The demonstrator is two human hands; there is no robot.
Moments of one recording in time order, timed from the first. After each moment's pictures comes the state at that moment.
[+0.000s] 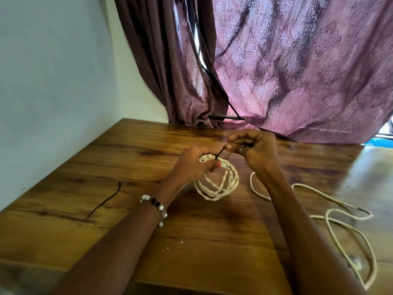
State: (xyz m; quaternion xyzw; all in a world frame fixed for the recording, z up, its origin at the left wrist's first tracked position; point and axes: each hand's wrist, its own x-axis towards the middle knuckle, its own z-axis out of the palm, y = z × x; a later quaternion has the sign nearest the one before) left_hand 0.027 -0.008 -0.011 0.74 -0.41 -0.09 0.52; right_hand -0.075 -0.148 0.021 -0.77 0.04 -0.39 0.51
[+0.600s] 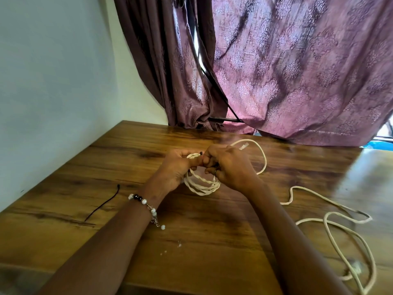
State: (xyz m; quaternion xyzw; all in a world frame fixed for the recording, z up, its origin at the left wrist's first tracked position) left_hand 0.041 0.003 -0.014 0.60 -0.21 -0.26 0.73; right_hand -0.062 -0.124 0.002 -0.93 -0.08 -0.34 0.08
